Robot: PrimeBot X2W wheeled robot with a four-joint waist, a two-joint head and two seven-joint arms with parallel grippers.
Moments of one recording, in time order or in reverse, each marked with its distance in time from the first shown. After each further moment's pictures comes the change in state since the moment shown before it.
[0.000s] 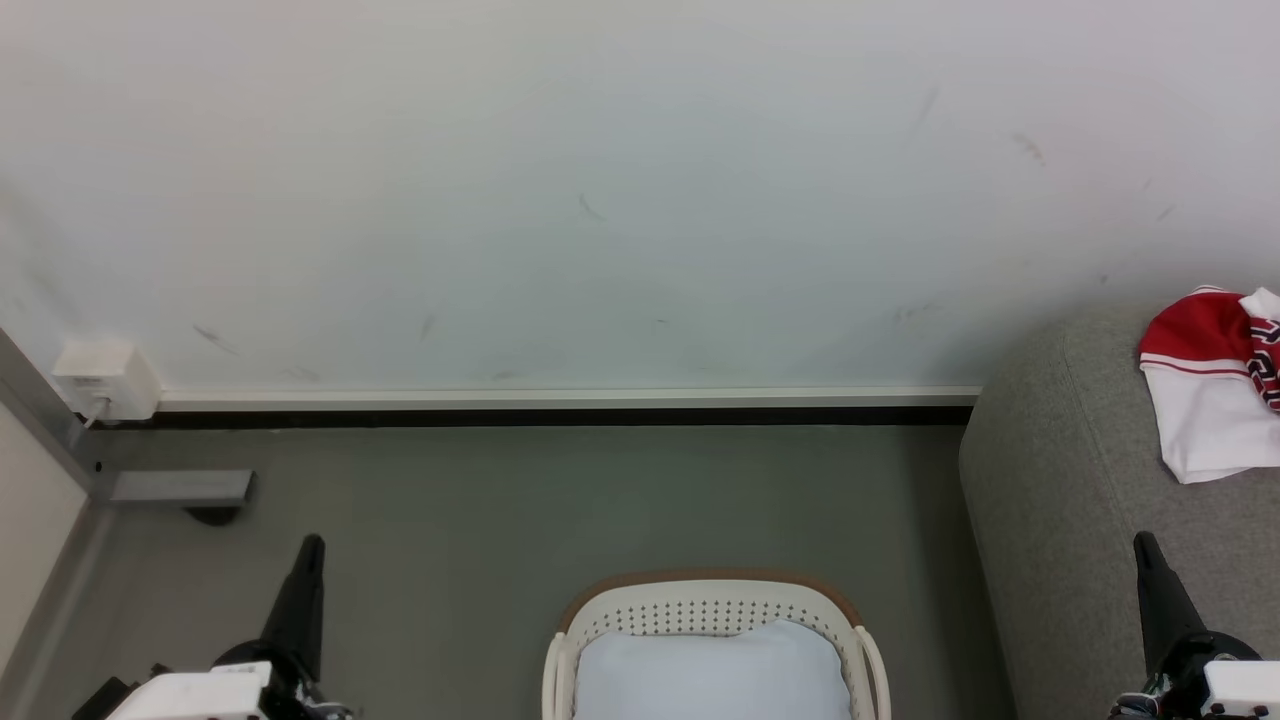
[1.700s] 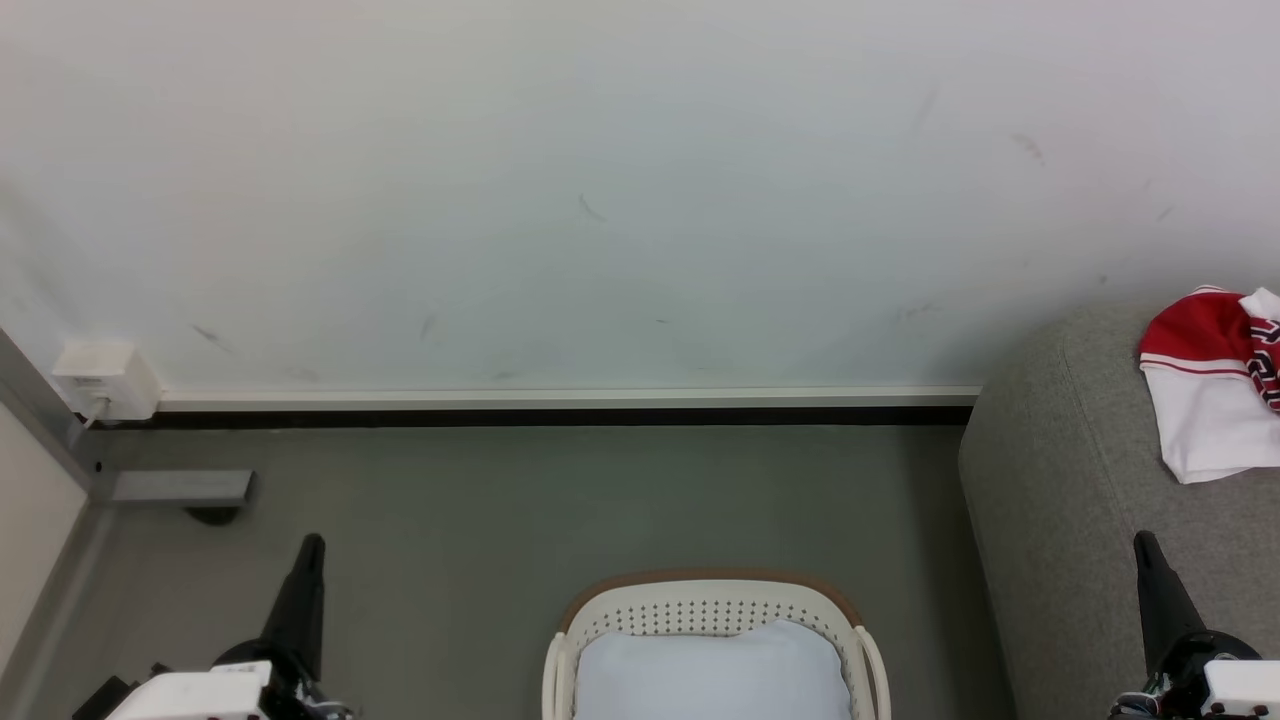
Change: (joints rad) left arm -0.001 0.000 0.000 0.000 0.000 0.000 0.000; right arm -0.001 0.000 0.000 0.000 0.000 0.000 0.000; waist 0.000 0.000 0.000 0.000
